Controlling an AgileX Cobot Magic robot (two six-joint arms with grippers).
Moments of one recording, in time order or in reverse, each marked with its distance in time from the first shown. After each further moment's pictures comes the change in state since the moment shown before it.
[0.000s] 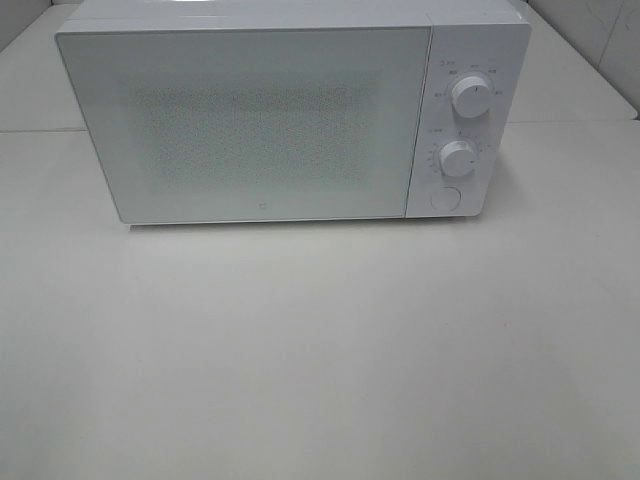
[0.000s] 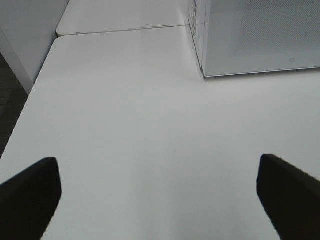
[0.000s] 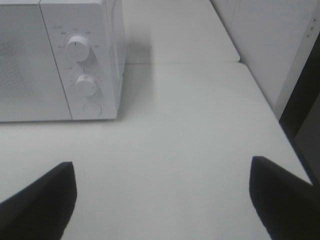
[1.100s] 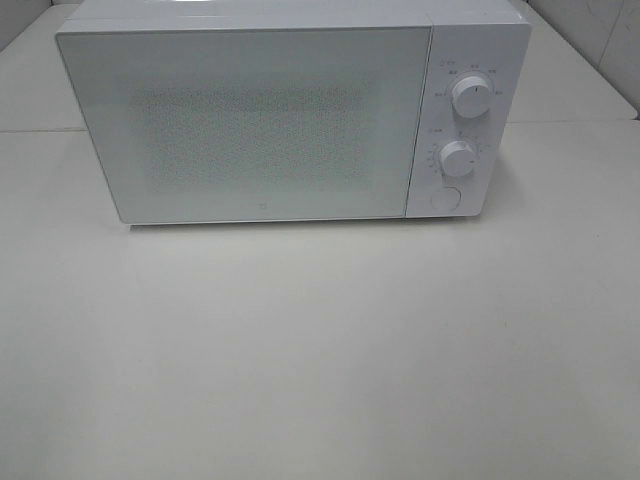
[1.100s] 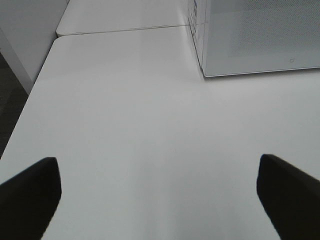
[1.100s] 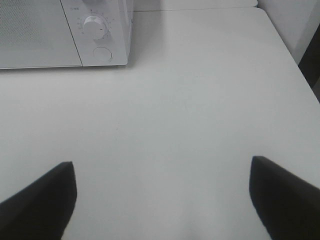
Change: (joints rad) left arm 0.000 0.000 0.000 0.000 0.000 0.000; right arm 0.000 -0.136 0.022 0.027 0.272 0.033
